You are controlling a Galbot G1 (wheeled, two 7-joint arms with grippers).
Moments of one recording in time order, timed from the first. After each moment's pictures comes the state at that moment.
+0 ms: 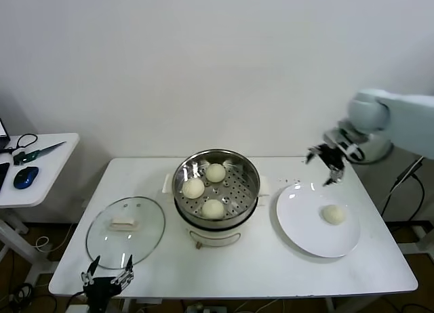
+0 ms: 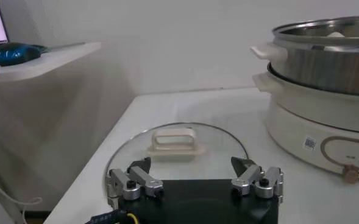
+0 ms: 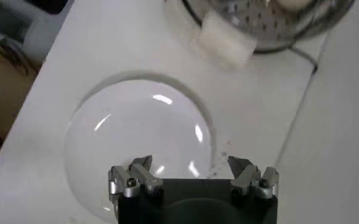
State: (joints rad) left arm 1.81 -1.52 -0.73 -2.11 -0.07 0.21 0.05; right arm 0.82 0.68 -1.71 1.29 0.37 0.02 -1.01
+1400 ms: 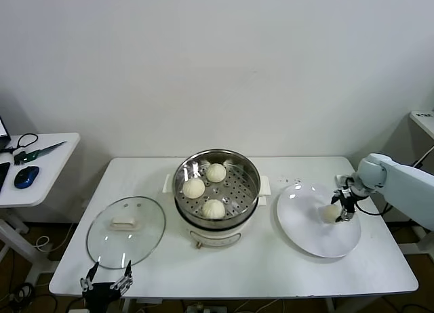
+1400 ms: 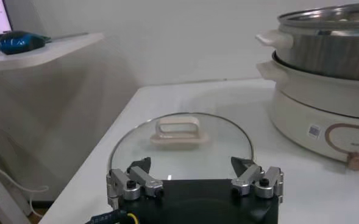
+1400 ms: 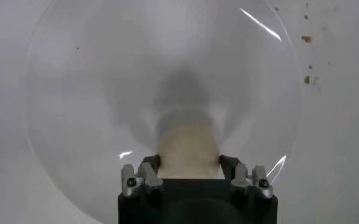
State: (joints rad) left arm 1.82 -1.53 -0.74 -2.09 -0.06 0.21 0.05; right arm 0.18 0.70 -1.19 0.93 0.16 -0.12 -0.97
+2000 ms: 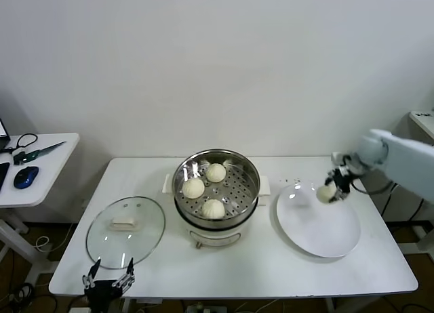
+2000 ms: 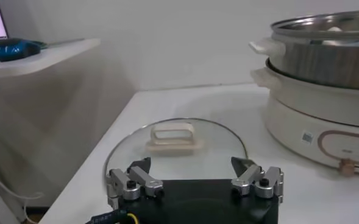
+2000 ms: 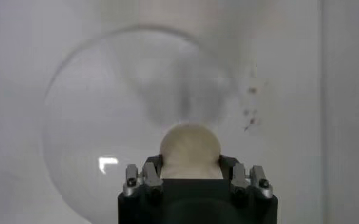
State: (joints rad) left arm 1.82 -1.53 -0.73 -2.11 -0.05 0.21 0.05; right arm 0.59 0.72 -1.50 1.12 0.38 -0.16 -1.01
